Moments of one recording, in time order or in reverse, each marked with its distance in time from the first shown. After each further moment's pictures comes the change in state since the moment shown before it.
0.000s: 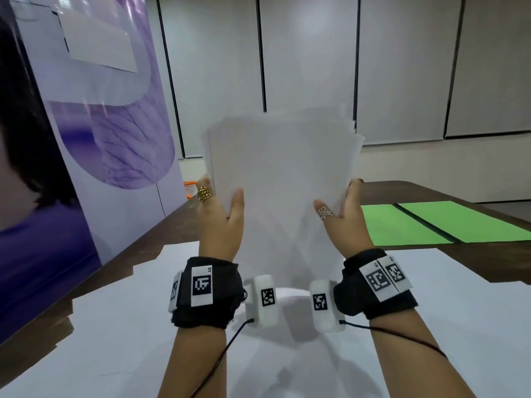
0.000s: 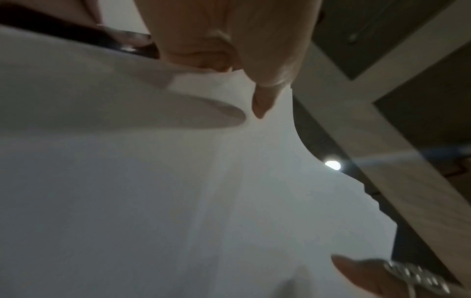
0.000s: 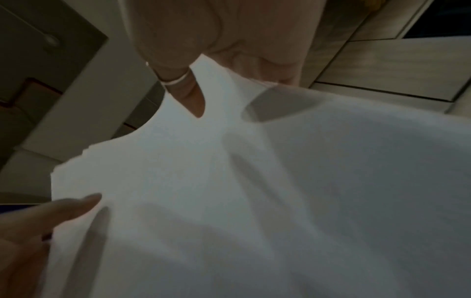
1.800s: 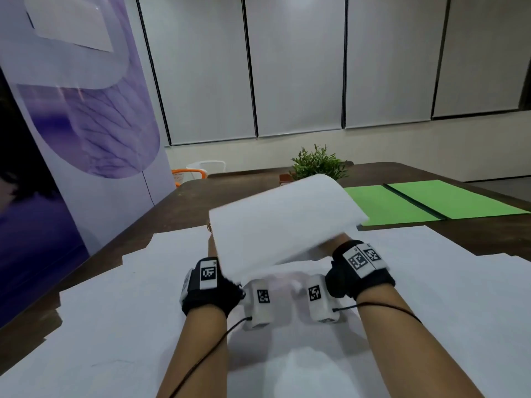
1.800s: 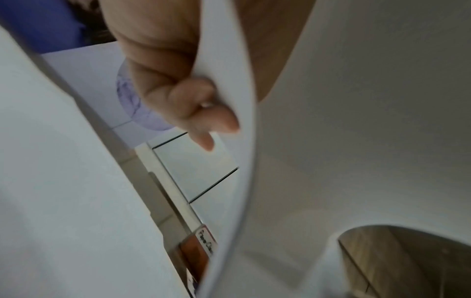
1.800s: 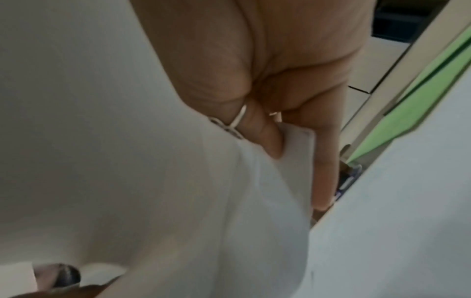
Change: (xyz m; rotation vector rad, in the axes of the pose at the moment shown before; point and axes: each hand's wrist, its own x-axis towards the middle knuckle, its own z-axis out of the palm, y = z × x) left_hand -0.069 -0.066 -0.003 0.506 -0.652 -0.549; right_hand -0.018 0.047 0.011 -0.572 -0.246 0.770
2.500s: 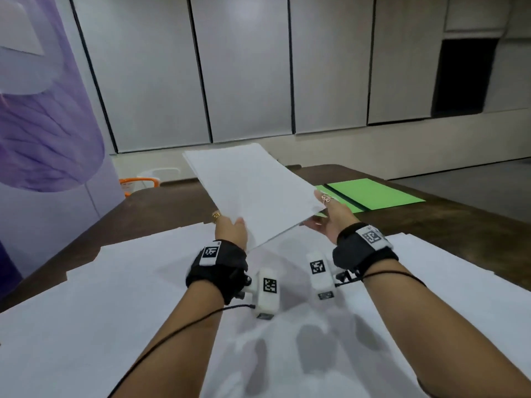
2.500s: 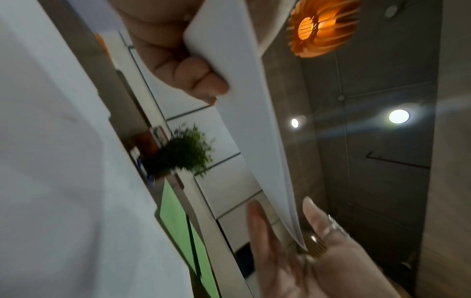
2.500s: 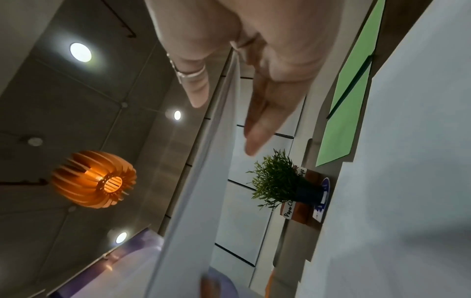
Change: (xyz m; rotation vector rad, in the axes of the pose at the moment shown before) left_hand -0.020 0.127 0.042 -0.602 0.031 0.031; right_hand -0.050 0.041 -0.124 1.025 0.120 -0.013
